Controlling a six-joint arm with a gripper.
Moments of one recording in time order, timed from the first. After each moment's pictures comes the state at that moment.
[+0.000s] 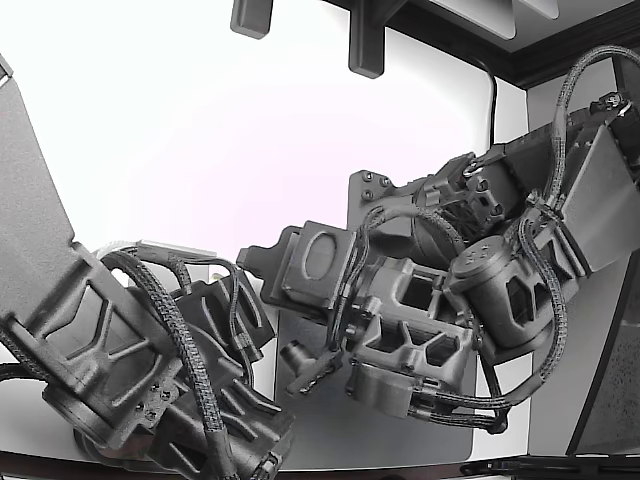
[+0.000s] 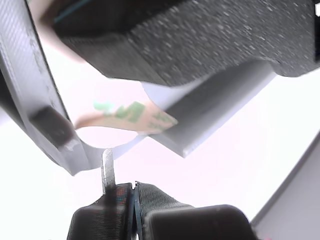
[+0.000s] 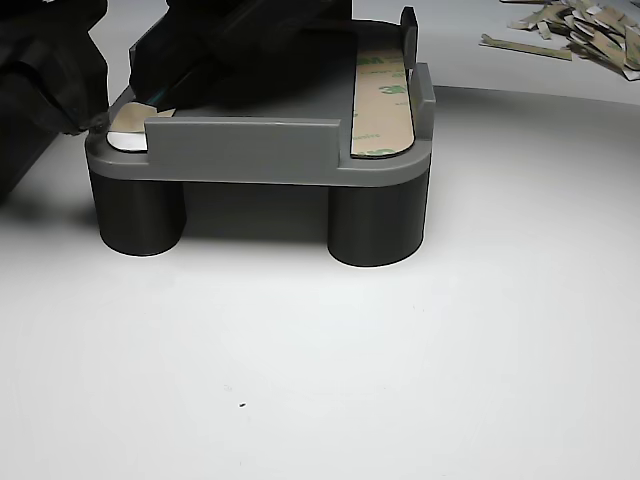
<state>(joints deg) 43.9 116.1 135.4 51.6 42.6 -39.7</state>
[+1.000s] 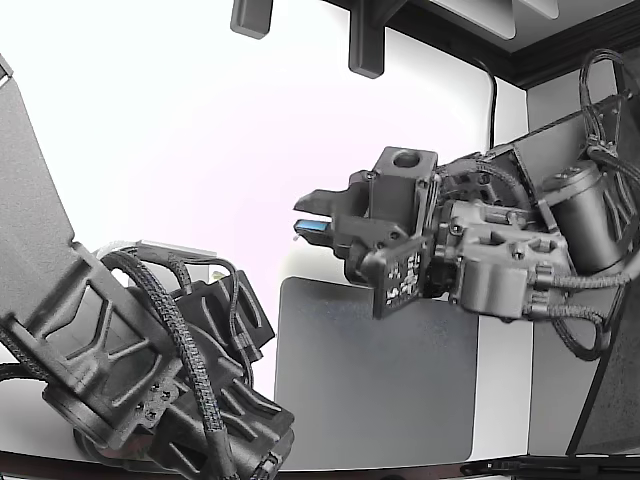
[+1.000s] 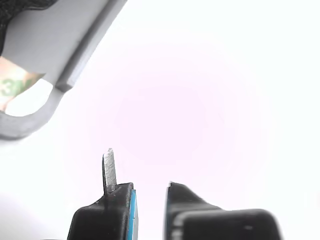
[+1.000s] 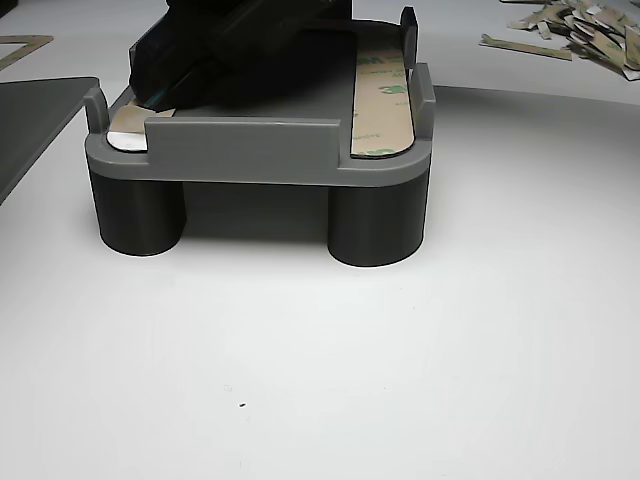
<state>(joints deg) 31.7 144.8 136.1 68.1 28.5 -6.5</state>
